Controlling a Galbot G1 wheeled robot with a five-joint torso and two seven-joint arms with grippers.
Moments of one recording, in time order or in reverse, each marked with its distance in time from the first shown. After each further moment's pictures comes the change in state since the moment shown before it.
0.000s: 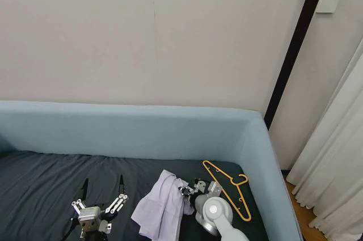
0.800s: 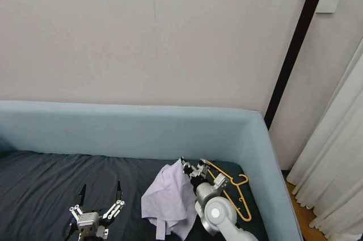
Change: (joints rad) left arm 0.006 0.037 -0.033 0.051 -0.004 -0.035 -0.013; right arm 0.039 -0.160 -0.124 0.194 -0.004 0.432 -0.303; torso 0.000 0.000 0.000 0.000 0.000
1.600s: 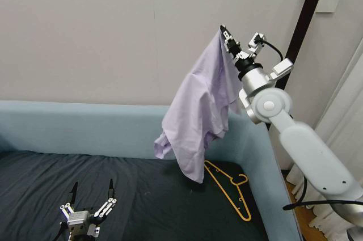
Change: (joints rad) left arm 0.001 0.045 -0.038 -0.002 -0.036 -0.012 -0.006; right arm 0.796 -0.300 -0.030 -0.016 0.255 0.110 -0.117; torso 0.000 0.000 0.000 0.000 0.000
